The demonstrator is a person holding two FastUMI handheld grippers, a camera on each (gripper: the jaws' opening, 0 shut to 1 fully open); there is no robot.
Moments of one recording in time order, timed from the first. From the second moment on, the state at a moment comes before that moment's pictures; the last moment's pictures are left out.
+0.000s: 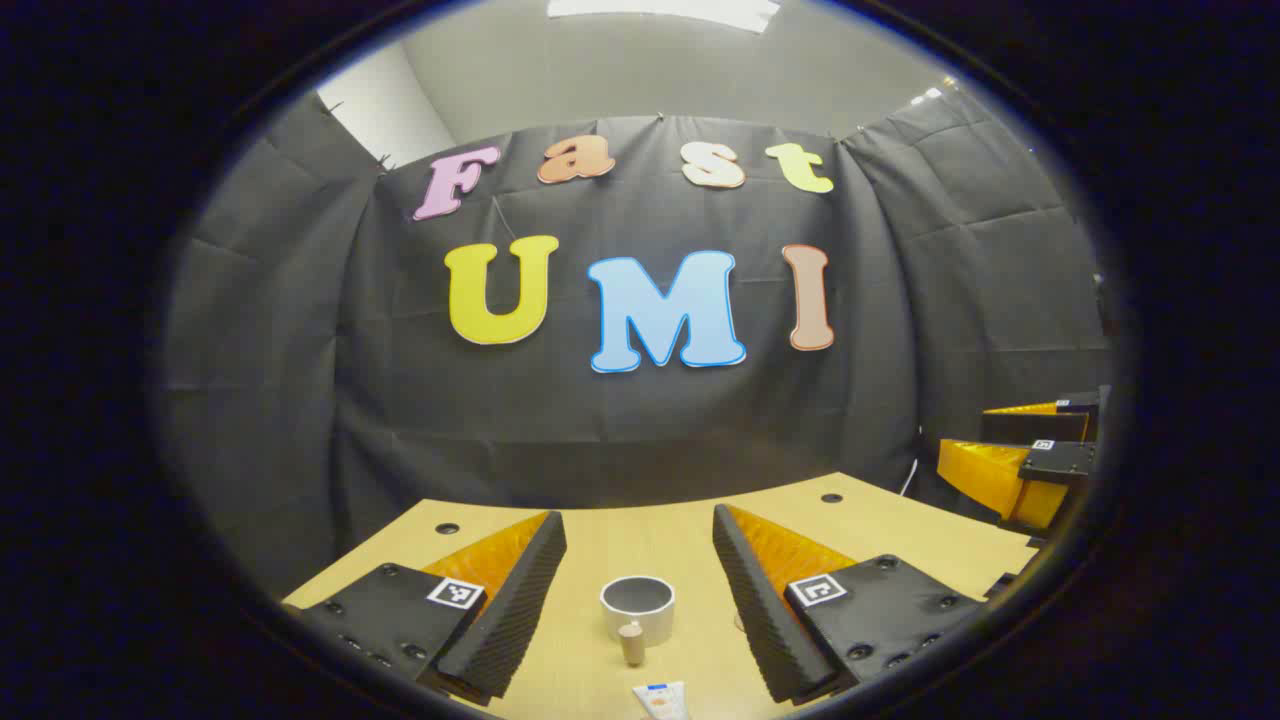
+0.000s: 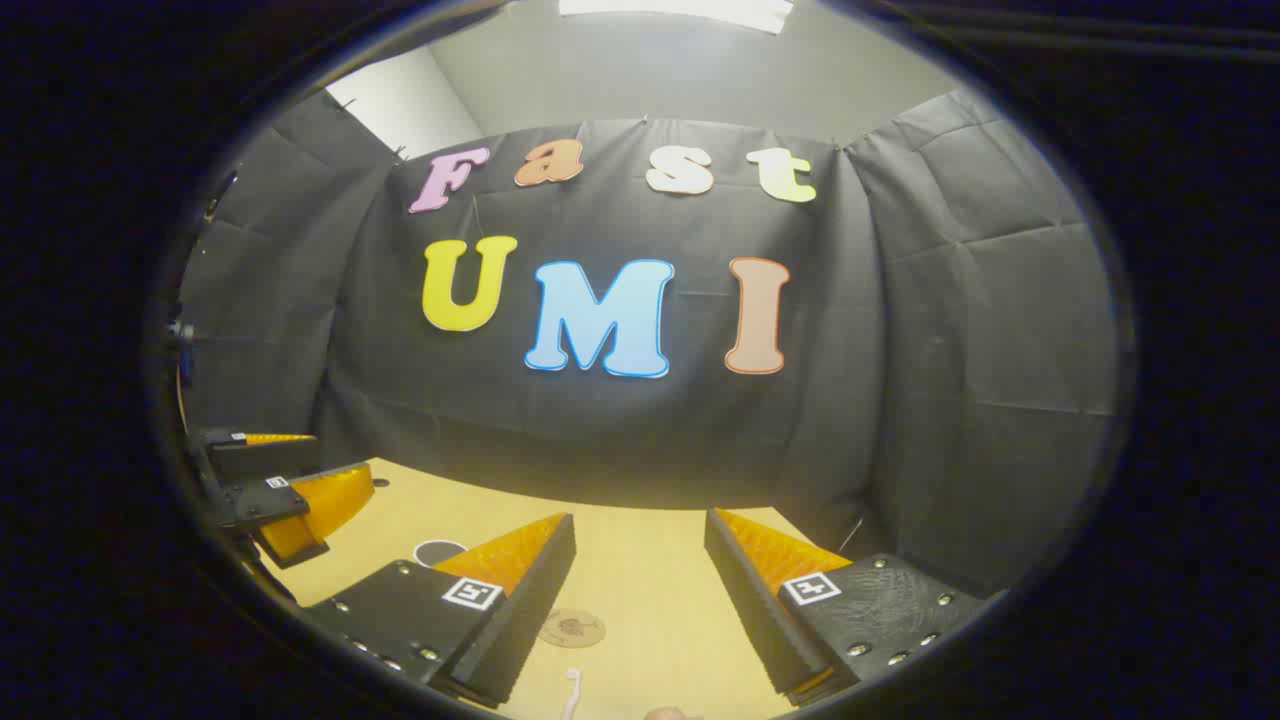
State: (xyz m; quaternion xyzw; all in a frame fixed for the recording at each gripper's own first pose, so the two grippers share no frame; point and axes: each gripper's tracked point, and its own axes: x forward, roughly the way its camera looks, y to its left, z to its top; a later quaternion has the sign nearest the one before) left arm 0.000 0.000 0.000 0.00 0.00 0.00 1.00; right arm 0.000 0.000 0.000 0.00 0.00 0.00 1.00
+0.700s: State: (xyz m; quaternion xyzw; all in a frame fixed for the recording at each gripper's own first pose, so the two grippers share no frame) left arm 0.020 -0.007 -0.012 -0.01 0.03 0.00 1.00; right arm 0.018 -0.005 -0.018 0.03 0.05 0.01 1.00
